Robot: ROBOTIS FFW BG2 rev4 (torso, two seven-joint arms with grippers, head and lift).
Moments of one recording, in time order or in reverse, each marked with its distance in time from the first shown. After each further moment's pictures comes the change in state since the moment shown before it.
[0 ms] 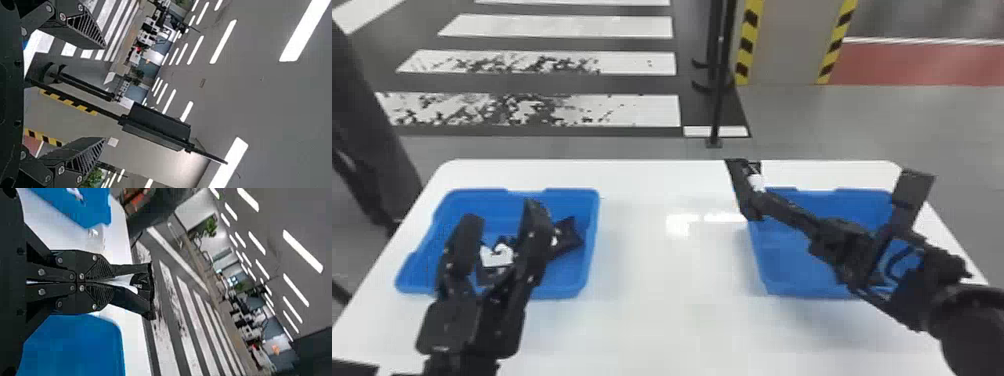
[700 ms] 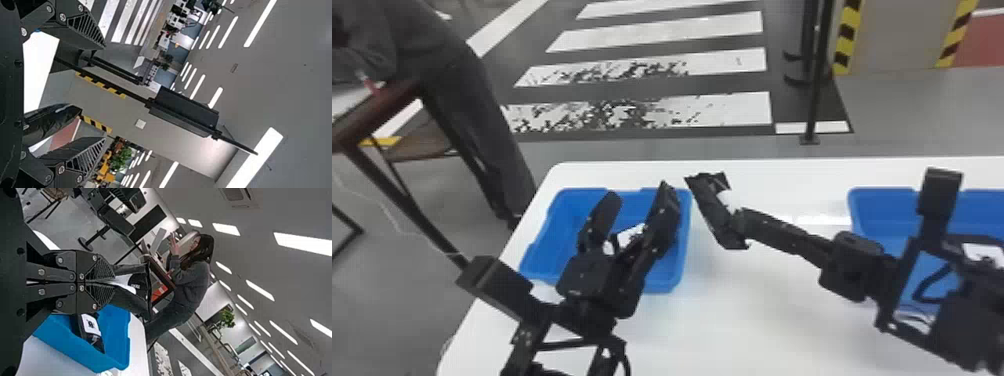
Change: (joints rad) left arm -0.054 0.003 0.053 -0.133 0.025 0.358 -0.040; right arm -0.040 -0.064 0.335 -0.103 -0.240 -0.017 0.041
